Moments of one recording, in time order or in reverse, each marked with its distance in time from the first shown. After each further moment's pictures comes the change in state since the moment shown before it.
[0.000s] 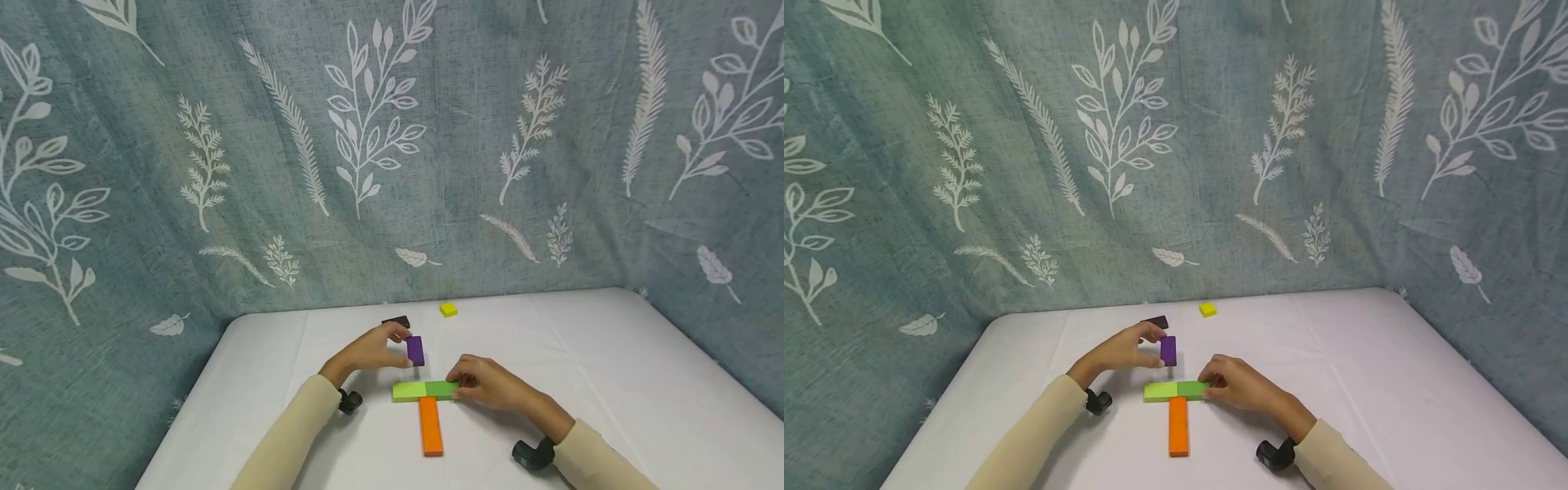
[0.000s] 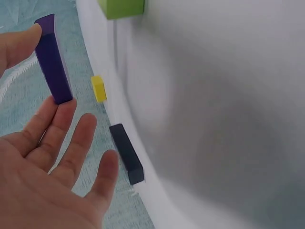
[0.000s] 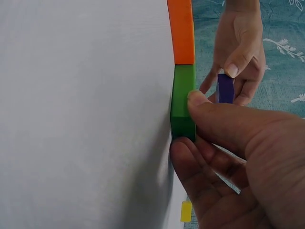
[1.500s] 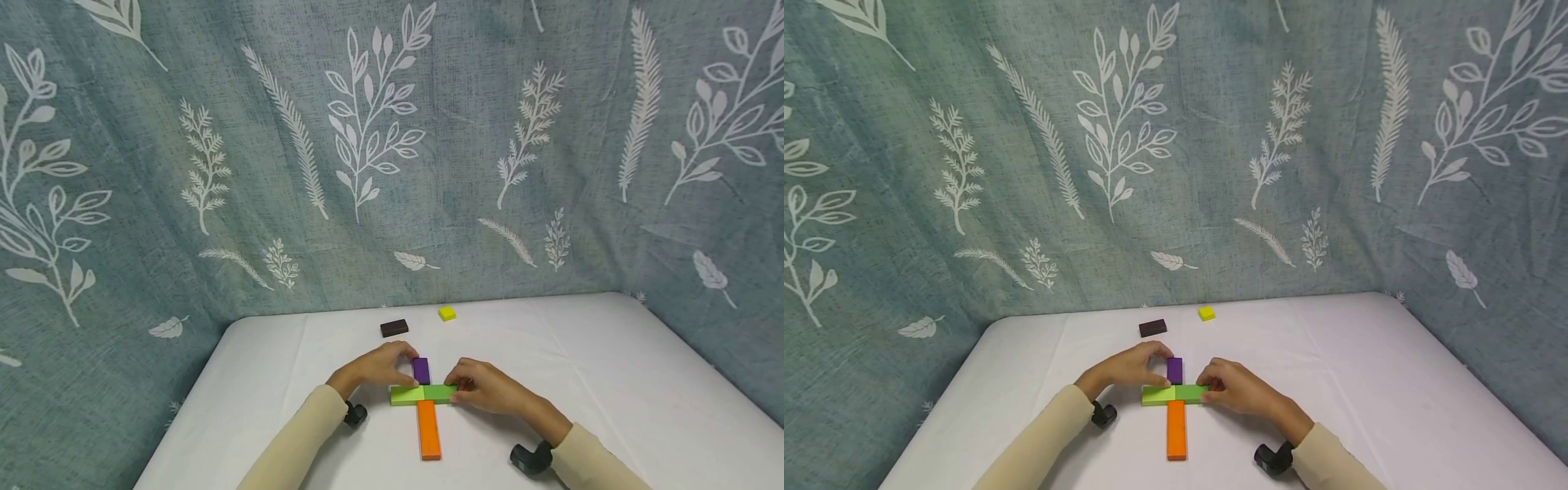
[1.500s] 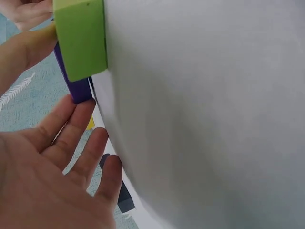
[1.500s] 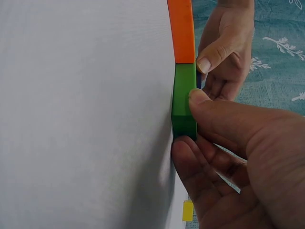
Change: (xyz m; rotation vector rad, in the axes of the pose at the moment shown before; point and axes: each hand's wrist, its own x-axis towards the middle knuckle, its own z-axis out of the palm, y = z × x) left_hand 0.001 0.002 0.025 0.113 -0.105 -0.018; right_hand 0.000 -0.003 -0.001 0.028 -0.006 0.010
